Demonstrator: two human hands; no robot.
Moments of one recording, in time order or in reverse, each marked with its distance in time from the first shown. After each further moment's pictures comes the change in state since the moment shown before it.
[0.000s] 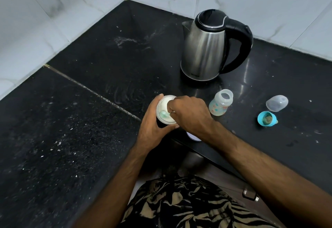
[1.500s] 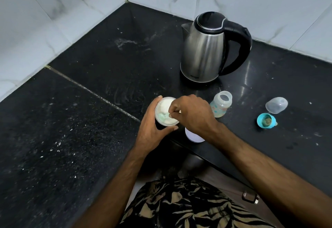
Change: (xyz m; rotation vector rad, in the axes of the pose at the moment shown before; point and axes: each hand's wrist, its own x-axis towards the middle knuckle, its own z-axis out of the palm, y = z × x) left_hand 0.000 -0.001 0.000 0.036 0.012 -0.006; right_hand -0.003 0.011 -0.002 0.271 0.012 0.127
